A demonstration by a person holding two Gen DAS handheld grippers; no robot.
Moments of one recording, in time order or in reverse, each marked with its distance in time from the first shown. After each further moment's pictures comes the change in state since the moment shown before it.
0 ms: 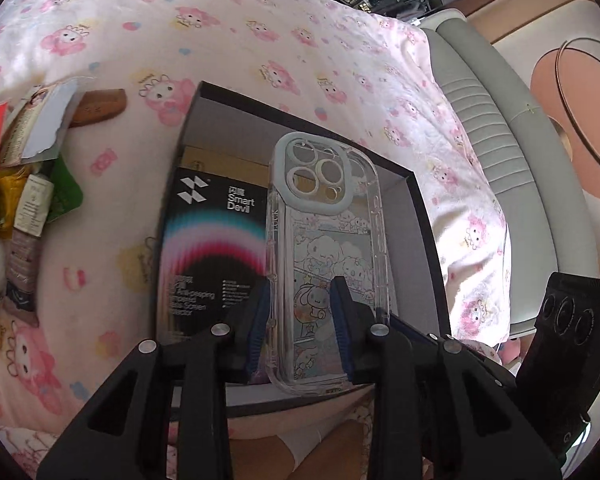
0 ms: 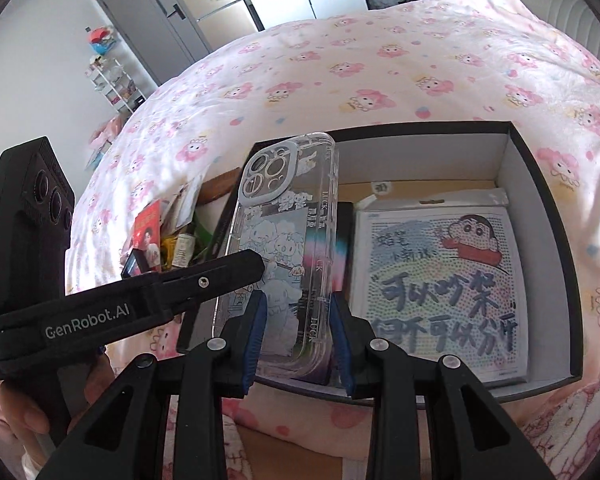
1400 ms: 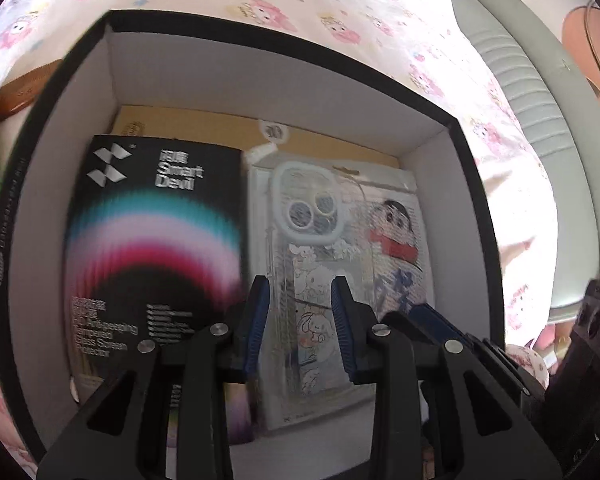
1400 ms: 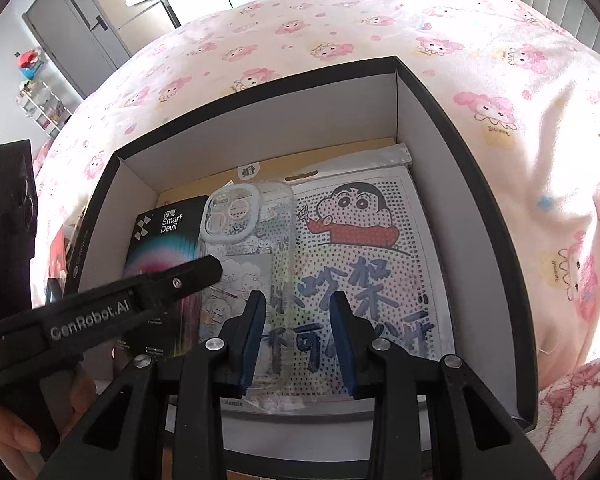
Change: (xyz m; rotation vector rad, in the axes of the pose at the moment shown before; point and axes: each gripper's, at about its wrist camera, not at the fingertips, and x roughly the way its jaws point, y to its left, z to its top) left arm 0.077 -0.023 -0.002 0.039 0.152 0.079; right arm 0.027 -0.084 -0.003 0.152 0.026 -0.192
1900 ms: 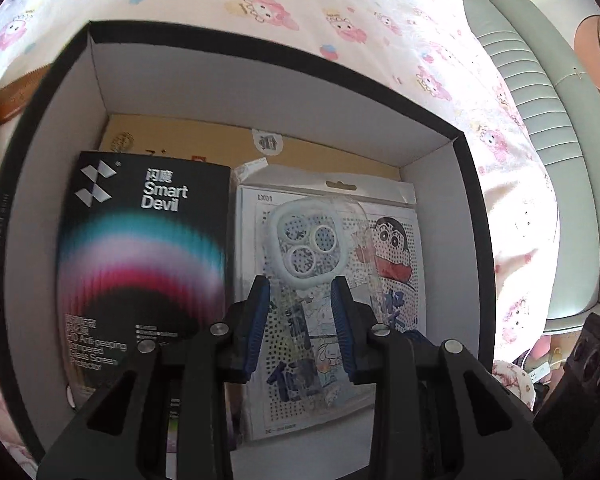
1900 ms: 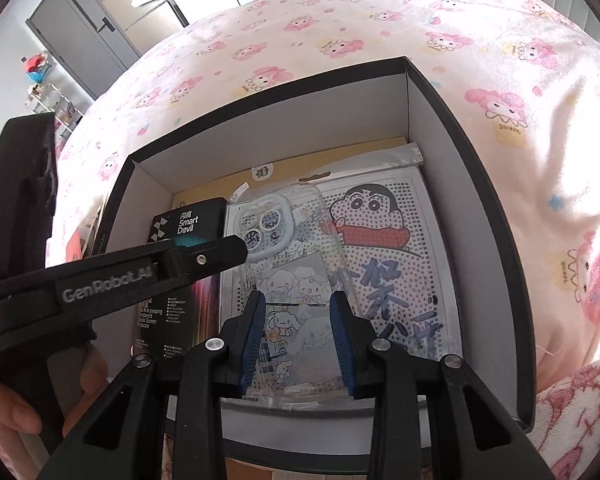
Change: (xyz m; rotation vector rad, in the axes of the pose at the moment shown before) left arm 0.001 0.002 0.017 -0.058 0.030 0.042; right arm -0.005 0.002 0.006 -0.001 0.026 0.049
